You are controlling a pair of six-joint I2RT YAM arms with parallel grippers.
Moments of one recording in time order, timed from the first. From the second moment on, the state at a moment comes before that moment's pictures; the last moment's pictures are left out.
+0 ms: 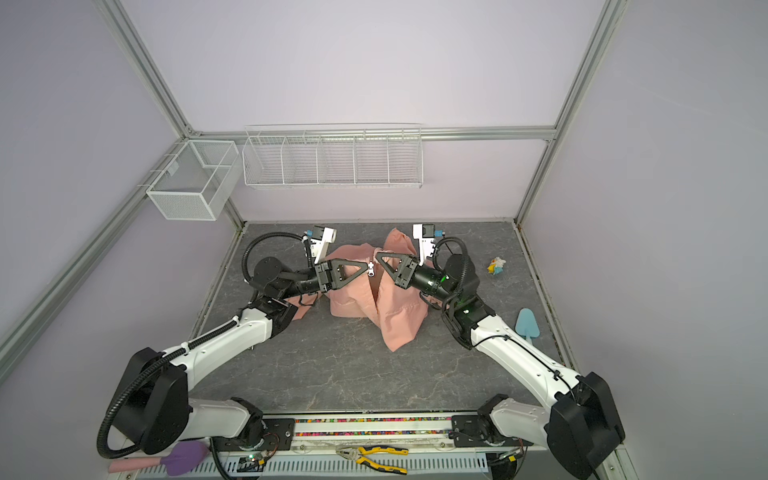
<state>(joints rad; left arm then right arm) -0.54 1.37 0.82 0.89 0.94 -1.13 0.57 1.20 0.84 0.52 -0.54 0.93</state>
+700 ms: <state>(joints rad) -0.54 1.38 0.82 0.93 0.94 -1.16 0.57 1.19 0.84 0.52 -0.54 0.93</state>
